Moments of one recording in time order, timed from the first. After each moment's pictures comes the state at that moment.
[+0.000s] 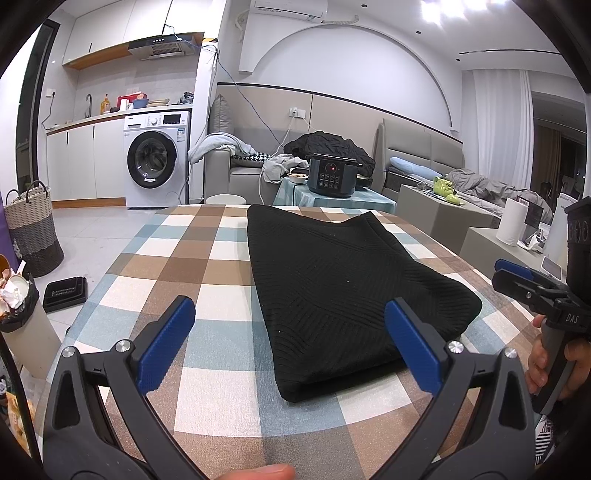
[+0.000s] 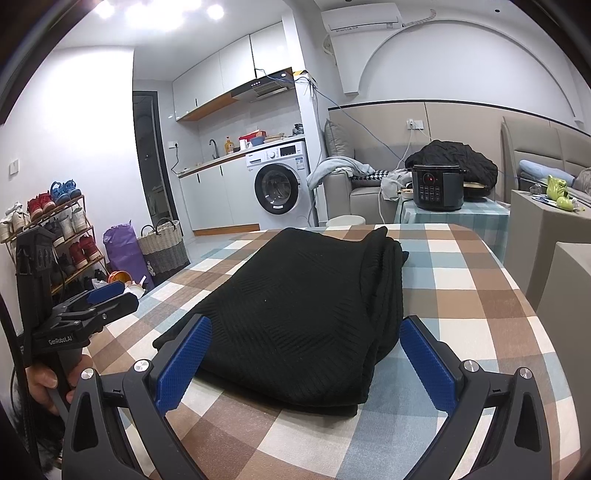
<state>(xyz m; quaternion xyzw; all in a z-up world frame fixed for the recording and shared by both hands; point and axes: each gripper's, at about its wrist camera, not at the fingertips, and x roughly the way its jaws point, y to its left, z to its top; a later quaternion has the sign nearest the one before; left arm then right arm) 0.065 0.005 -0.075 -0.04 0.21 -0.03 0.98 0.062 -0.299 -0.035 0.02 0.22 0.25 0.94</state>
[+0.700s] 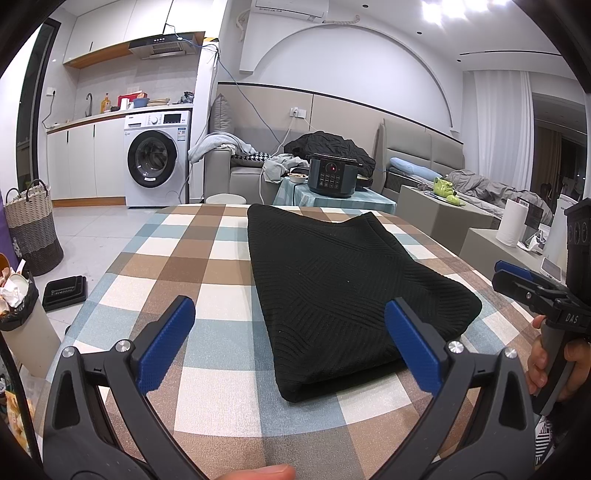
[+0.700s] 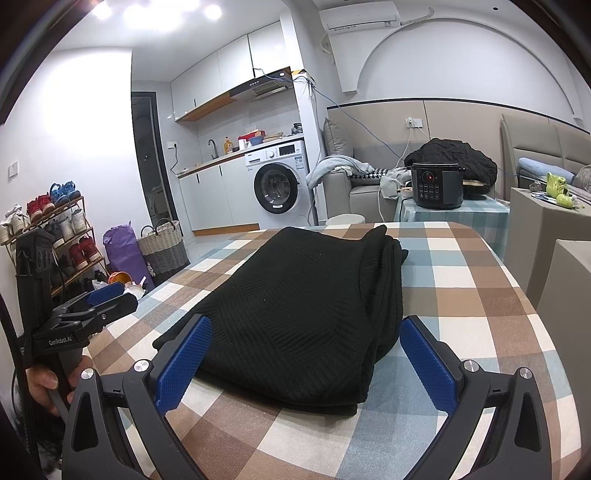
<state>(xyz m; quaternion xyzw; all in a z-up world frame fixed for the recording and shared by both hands) 0.065 0.006 -0.075 -0.04 0.21 -0.03 0.98 0.062 -0.299 -0.034 0.03 0.22 0.25 0.94</state>
